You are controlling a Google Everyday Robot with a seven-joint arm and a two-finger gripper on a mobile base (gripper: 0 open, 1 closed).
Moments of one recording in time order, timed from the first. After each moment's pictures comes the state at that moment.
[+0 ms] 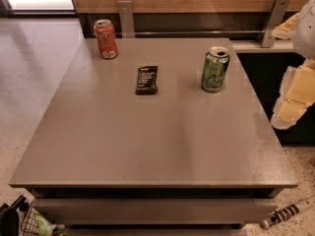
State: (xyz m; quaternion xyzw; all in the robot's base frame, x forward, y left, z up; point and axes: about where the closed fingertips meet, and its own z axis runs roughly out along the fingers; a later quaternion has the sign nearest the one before) arm 0.438 -0.213 0.989 -0.60 0.78 -0.05 0.18
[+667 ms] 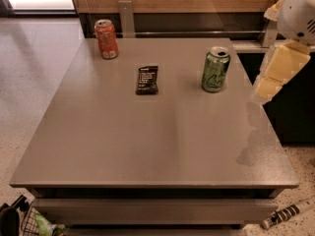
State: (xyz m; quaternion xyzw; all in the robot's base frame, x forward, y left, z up) arm 0.479 -0.201 1.003 -0.57 0.79 -0.07 0.22
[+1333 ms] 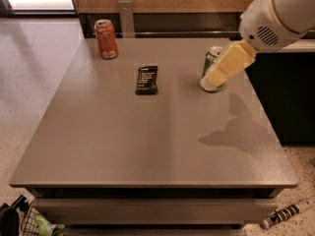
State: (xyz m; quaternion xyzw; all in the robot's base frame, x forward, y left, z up) arm 0.527 -0.146 0.989 -0.48 0.81 0.00 0.34
